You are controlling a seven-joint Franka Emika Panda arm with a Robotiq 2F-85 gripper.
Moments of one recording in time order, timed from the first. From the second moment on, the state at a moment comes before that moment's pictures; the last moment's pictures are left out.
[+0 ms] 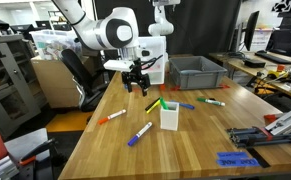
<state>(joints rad) 0.14 0.43 0.08 -2.13 -0.20 2.59 0.10</state>
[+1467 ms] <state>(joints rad) 0.18 0.82 -0.01 -1.75 -0.21 2.63 0.09</state>
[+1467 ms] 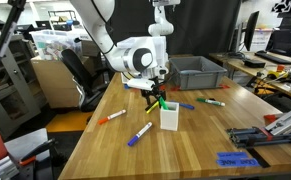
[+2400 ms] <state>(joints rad) 0.21 0.82 -0.04 -1.73 -0.21 2.62 0.12</state>
